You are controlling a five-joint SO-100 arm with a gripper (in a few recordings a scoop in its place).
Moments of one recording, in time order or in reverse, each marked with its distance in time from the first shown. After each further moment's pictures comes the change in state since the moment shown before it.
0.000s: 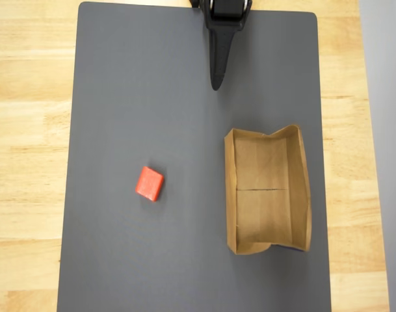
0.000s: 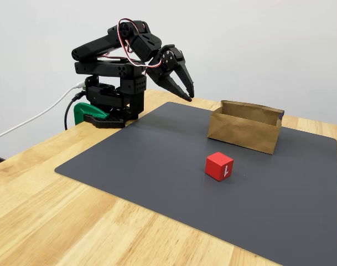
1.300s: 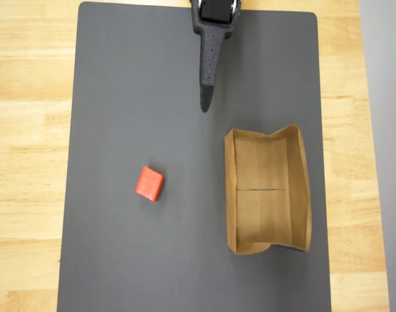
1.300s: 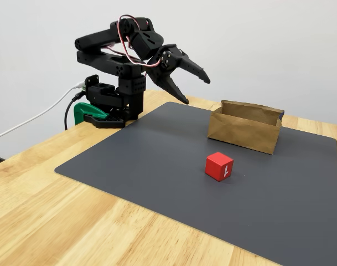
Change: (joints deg) arm 7.7 -15.0 -11.8 -1.1 0.4
